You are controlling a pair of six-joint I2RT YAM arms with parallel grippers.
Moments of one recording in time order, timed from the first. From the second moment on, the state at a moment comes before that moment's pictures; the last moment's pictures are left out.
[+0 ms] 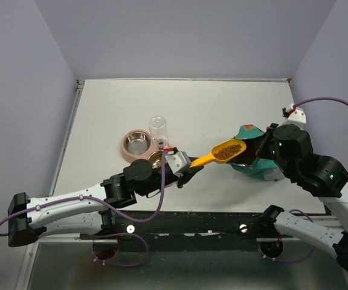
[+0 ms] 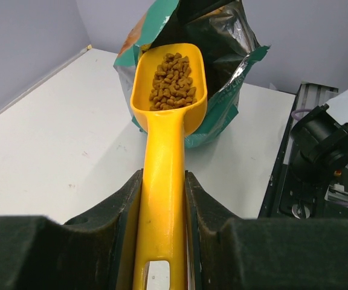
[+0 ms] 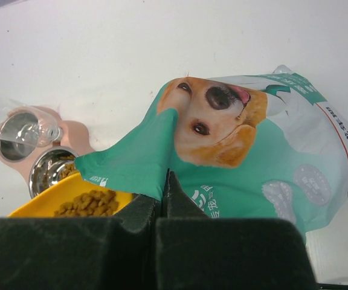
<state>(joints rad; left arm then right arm) -1.23 0.96 0.74 0.24 -0.12 0.05 0.74 0.82 1.28 -1.00 0.59 0.62</state>
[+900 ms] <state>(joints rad) -1.23 0.60 0.63 -0.01 -0.59 0.03 0.74 0.80 1.28 -1.01 0.59 0.62</state>
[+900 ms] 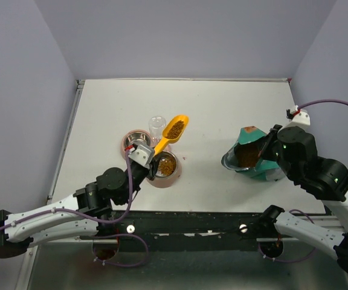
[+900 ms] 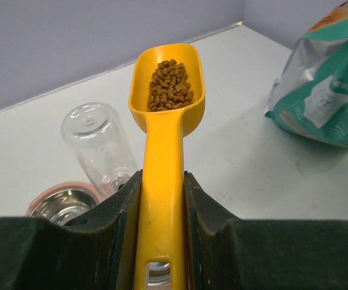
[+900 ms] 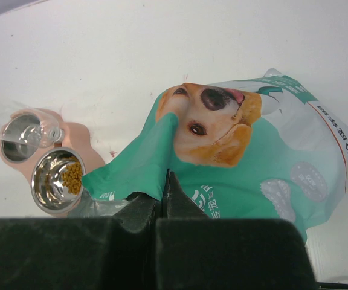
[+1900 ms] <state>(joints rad) -1.13 0.57 0.60 -0.33 -1.04 -0.32 0.74 0.79 1.28 -1.01 0.58 0.61</state>
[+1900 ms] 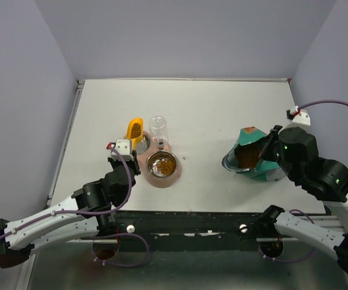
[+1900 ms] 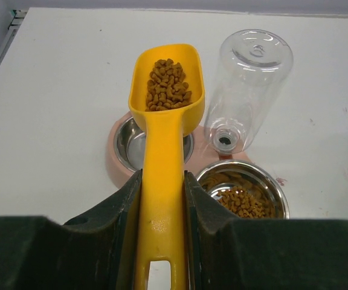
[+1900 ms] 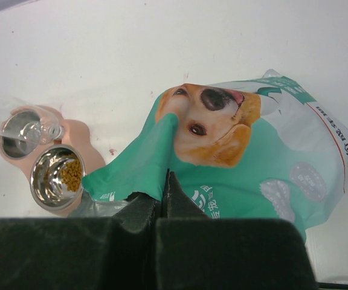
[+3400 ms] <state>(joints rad) -0.95 0.74 0.49 -0.48 -0.78 -0.79 0.74 0.74 1.27 -1.02 0.58 0.58</state>
